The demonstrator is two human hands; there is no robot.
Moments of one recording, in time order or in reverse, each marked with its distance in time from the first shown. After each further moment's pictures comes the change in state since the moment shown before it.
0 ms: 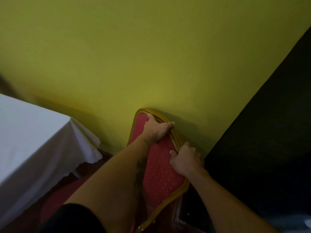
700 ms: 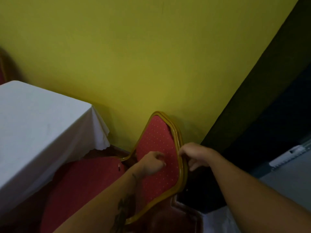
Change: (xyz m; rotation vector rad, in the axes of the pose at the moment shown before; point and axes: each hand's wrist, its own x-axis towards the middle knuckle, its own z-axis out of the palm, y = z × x) left_hand -0.191 -0.147 -0.057 0.139 -0.359 0.054; right_hand -0.132 0.004 -0.006 0.211 -0.511 0.081
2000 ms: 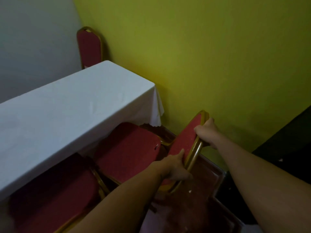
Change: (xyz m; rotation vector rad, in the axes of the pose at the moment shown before) left_hand -0.136 -0.041 0.018 0.321 0.032 -0.333; right_hand 0.004 -0.050 0.098 0.149 0.129 -0.310
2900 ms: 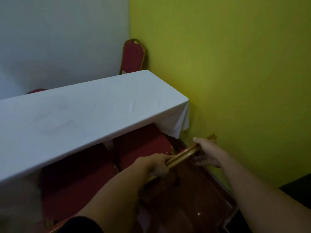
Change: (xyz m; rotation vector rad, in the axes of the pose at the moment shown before) left_hand -0.083 -0.142 -0.056 -0.123 0.132 -0.048; right_hand -0.066 -0.036 0.106 0.079 -0.271 0.071
